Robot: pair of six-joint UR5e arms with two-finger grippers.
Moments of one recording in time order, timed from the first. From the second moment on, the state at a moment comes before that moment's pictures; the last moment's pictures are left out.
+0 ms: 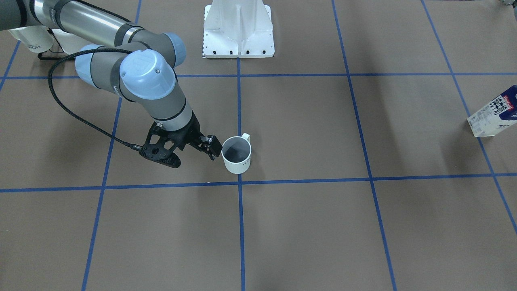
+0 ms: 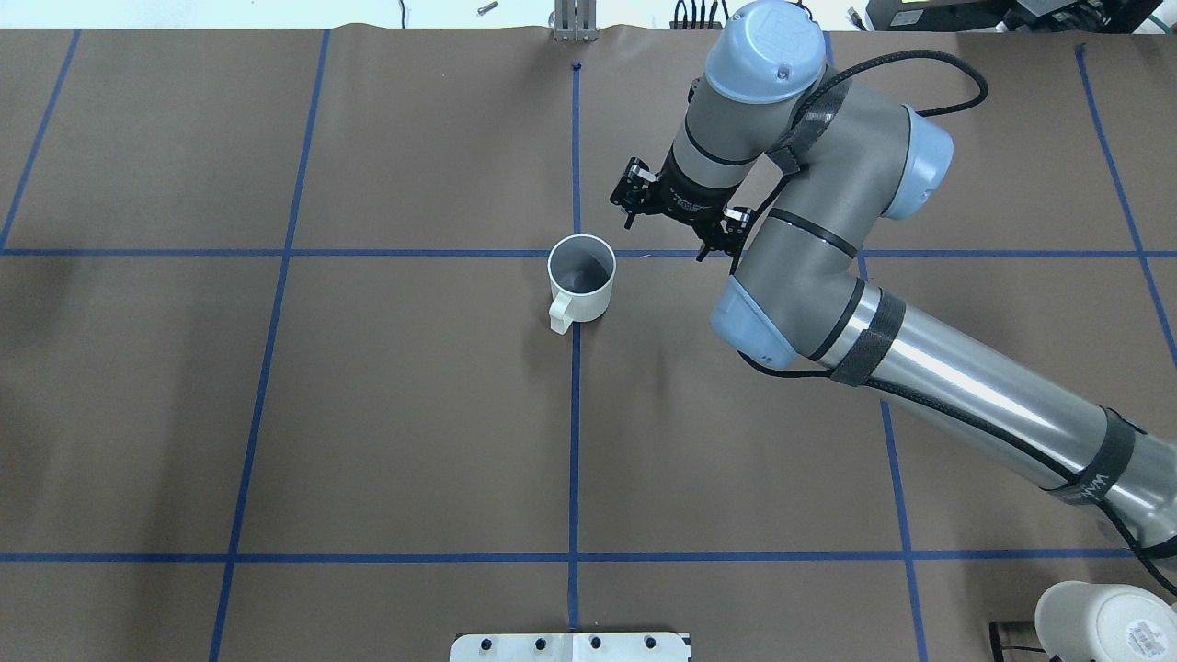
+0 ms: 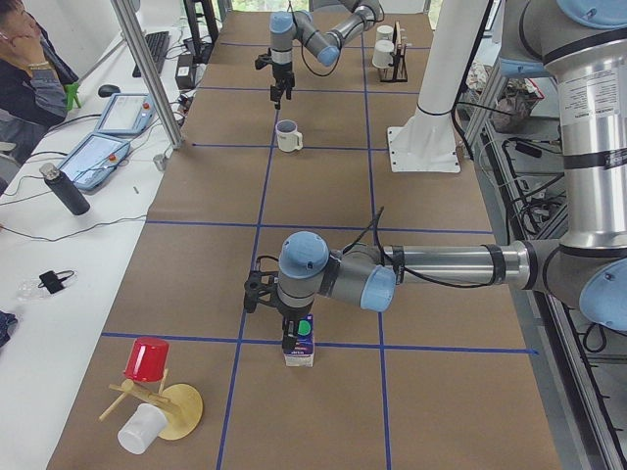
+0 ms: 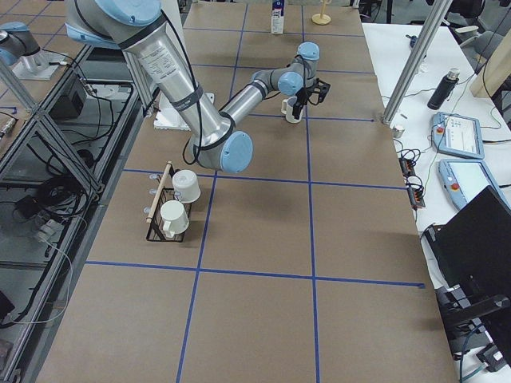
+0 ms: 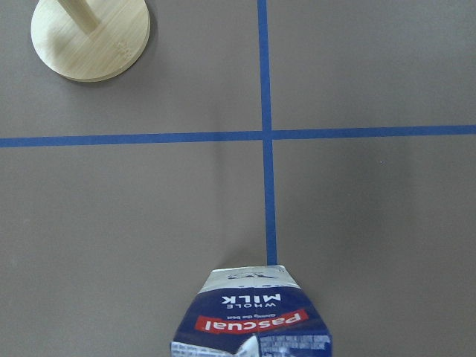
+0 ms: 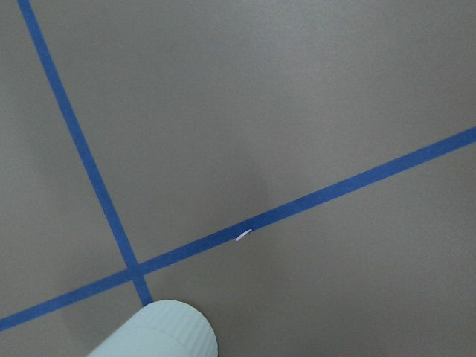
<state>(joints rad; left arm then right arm) -1.53 -1.38 -1.73 -1.87 -2.34 -0.19 0.74 -0.83 1.50 -1.47 2.09 1.48</state>
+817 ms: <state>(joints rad) -1.52 -1.38 -1.70 -1.87 -2.34 -0.23 0.73 -0.84 1.50 -1.47 2.08 1.48</state>
